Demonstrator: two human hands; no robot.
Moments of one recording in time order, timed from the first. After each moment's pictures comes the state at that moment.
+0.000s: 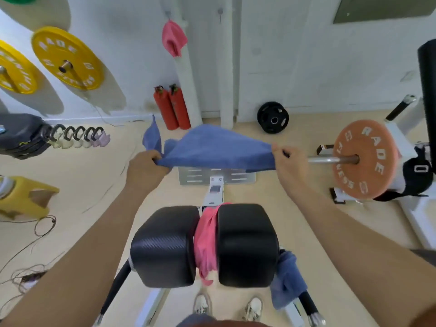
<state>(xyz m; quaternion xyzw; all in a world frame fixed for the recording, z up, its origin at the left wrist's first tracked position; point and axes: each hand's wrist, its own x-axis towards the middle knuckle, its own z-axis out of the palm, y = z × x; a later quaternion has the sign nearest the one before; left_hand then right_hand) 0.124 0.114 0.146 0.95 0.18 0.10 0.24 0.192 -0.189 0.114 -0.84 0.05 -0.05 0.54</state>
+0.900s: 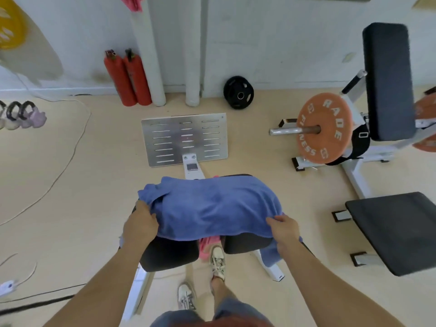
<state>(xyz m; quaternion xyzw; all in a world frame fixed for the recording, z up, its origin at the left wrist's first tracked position) 0.003 0.184 -0.041 0.93 0.25 -0.15 0.24 0.001 -0.150 -0.013 -0.76 0.45 0.12 0.45</state>
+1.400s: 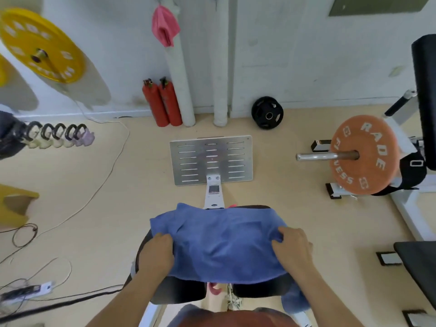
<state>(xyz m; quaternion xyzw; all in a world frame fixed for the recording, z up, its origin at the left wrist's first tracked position) 0.024 0.143 -0.003 0.95 0.20 -0.23 0.09 0.068 -0.161 0.011 -0.95 0.13 0.17 0.21</state>
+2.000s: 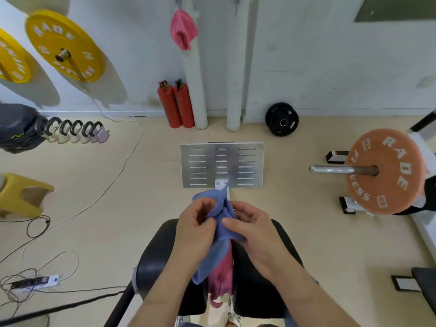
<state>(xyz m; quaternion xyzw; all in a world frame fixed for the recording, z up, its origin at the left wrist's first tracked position) 0.080 0.055 0.117 0.75 0.21 0.02 0.63 0.108 -0.073 0.111 -0.56 0.06 0.30 0.77</state>
